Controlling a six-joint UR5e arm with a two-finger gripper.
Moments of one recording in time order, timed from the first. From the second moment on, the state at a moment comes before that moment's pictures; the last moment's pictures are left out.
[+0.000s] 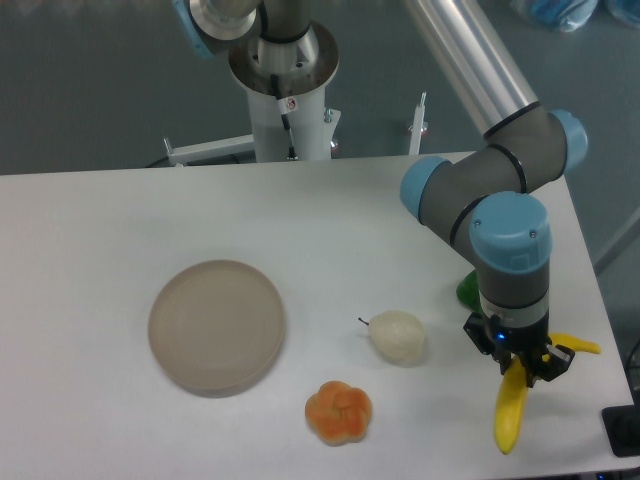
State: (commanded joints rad) arm 2.37 -2.23 -1.25 -0.89 1.68 1.18
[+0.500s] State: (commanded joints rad) arm 2.37 -2.22 -1.26 -0.88 1.68 1.16
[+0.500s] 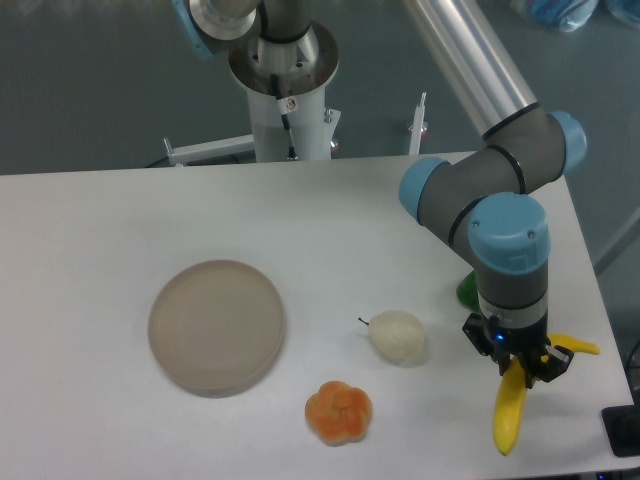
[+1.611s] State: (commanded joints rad) arm 2.47 -1.78 -1.87 -0.90 1.65 1.50
